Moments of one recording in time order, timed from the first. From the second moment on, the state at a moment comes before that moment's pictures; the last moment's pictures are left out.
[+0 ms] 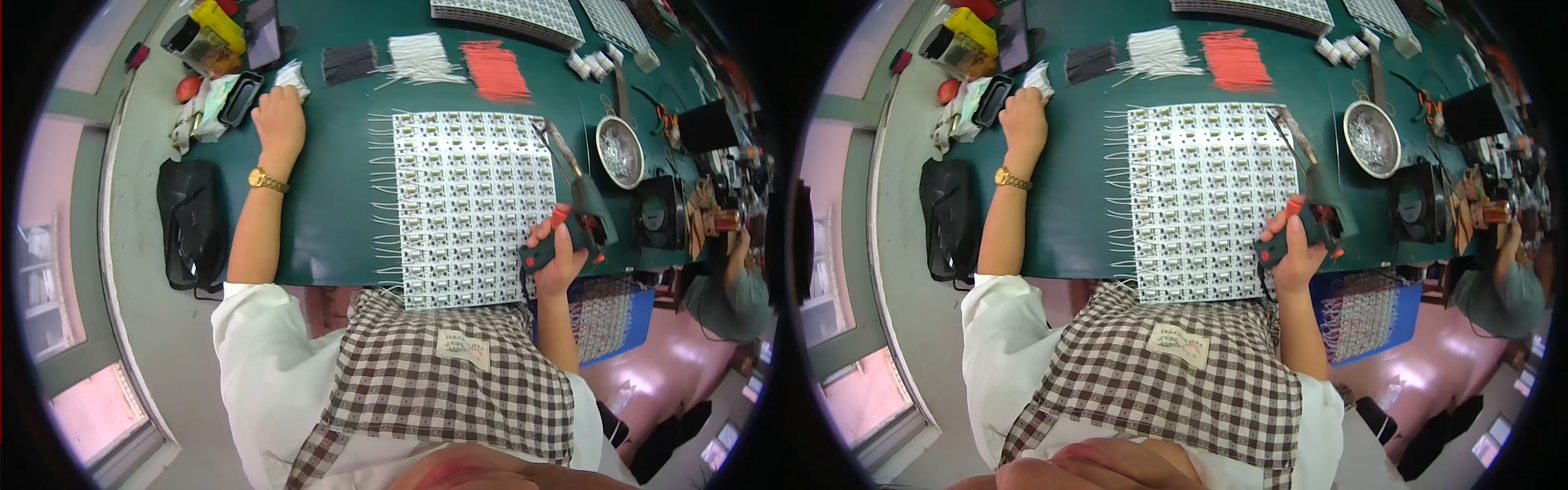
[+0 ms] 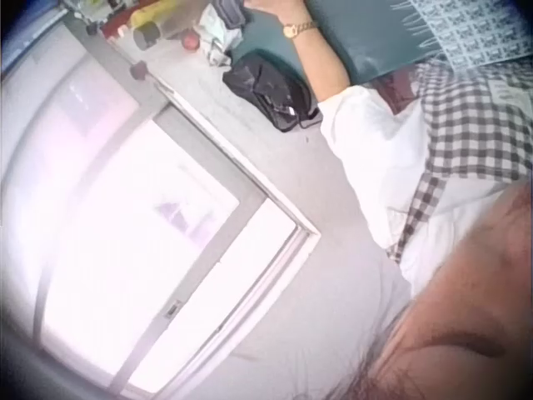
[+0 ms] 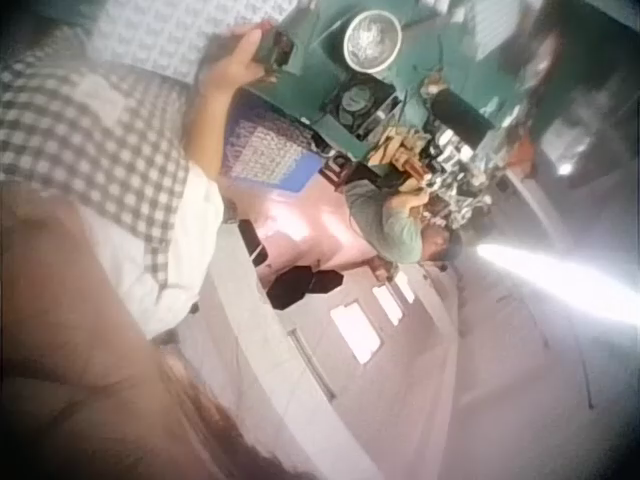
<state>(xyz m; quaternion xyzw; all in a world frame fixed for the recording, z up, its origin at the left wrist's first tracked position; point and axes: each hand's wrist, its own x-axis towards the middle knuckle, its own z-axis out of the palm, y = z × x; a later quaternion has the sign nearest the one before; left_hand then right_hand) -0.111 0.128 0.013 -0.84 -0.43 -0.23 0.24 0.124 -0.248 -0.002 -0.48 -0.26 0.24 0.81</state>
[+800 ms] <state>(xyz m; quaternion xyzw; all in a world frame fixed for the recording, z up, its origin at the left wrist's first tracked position) -0.027 0.058 0.064 -0.77 -0.27 -0.35 -0.45 0.123 -0.217 0.072 -0.54 -0.37 0.31 0.69</state>
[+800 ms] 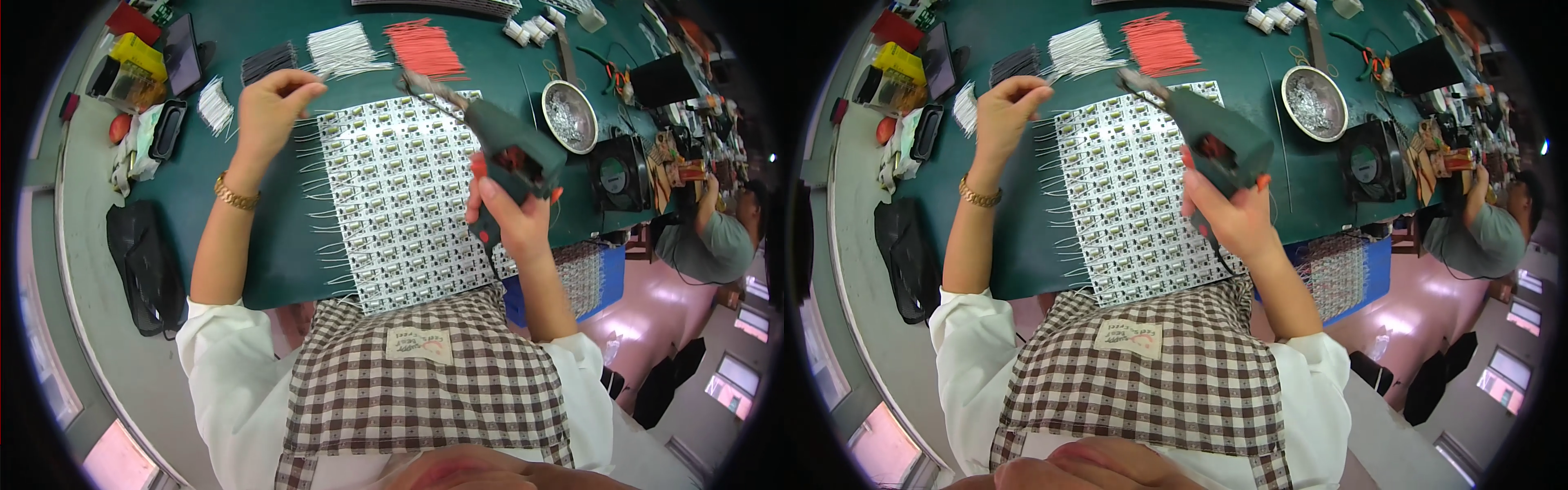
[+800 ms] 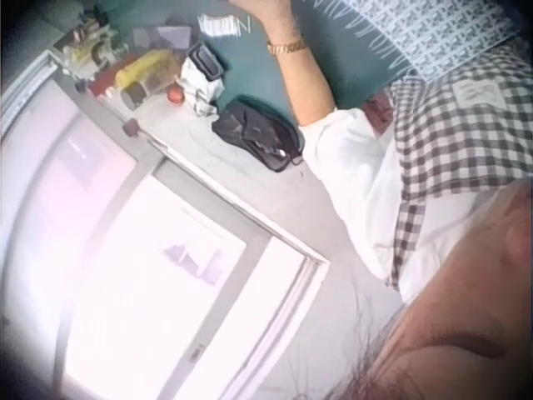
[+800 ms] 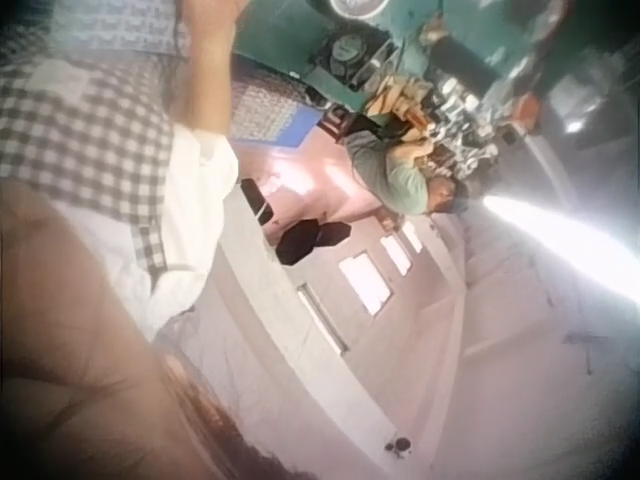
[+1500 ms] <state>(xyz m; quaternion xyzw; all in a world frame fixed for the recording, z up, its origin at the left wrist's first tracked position) 0.022 0.030 0.044 -0.90 -0.31 -0.20 -0.24 0.111 -0.204 0.057 -0.59 -0.32 0.33 0.66</state>
